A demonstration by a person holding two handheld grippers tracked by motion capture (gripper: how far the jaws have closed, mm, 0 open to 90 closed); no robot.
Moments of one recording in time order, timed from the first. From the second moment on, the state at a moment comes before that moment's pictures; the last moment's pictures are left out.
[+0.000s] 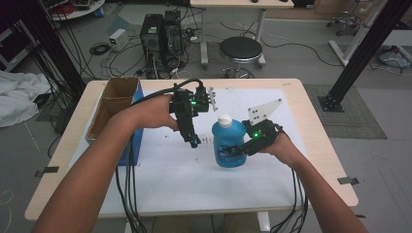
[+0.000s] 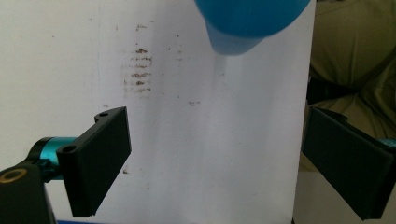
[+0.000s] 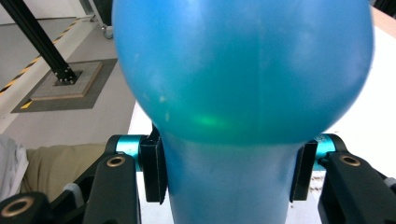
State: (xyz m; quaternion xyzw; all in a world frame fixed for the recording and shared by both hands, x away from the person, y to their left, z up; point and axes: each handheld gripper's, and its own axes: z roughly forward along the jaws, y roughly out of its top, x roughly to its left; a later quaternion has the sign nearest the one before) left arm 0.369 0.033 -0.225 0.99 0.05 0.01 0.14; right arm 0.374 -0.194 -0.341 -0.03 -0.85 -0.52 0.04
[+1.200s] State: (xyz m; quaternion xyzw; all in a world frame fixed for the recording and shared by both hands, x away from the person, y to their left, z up) left arm 0.366 0.005 -0.227 0.99 0.02 0.02 0.13; right arm 0.371 -0.145 -0.337 -0.02 -0.86 -0.50 0.05
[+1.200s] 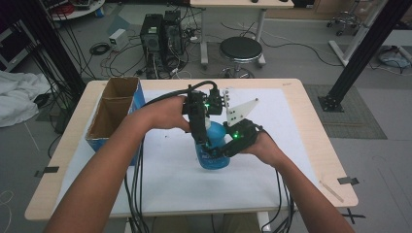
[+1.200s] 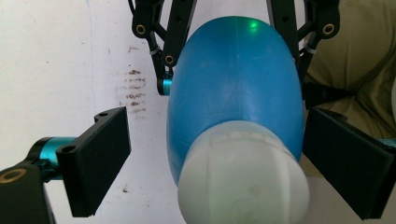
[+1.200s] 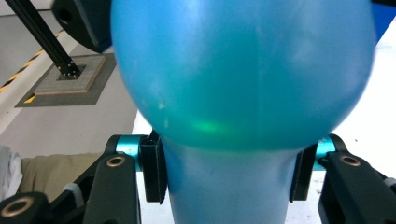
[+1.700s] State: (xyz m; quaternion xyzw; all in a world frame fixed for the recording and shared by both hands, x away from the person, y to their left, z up) left arm 0.366 0.001 -0.231 0.99 0.01 0.01 0.13; right arm 0.370 -0.149 -0.334 -0.02 -0.86 -0.51 0.05
